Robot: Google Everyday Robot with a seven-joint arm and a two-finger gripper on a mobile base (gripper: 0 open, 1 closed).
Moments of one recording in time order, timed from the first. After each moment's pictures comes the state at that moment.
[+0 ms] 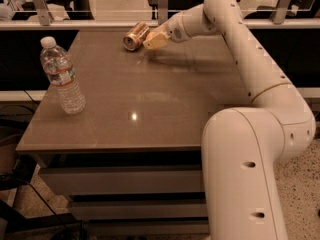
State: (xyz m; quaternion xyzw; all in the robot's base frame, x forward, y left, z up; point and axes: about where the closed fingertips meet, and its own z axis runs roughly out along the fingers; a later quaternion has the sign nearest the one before) arm 0.845 0.003 0.866 -0.48 0.71 0.24 0.45
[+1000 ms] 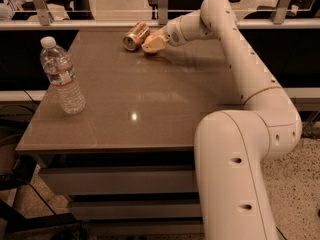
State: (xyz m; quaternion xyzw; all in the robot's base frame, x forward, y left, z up) arm 0.858 0.008 0.844 -0.47 0.72 0.25 0.45
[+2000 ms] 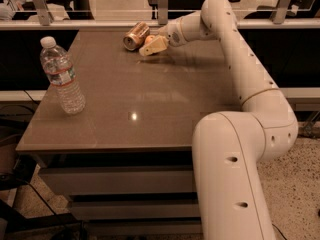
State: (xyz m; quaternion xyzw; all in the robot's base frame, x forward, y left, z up) arm 0.858 0.009 0.843 -0.47 0.72 0.27 0.45
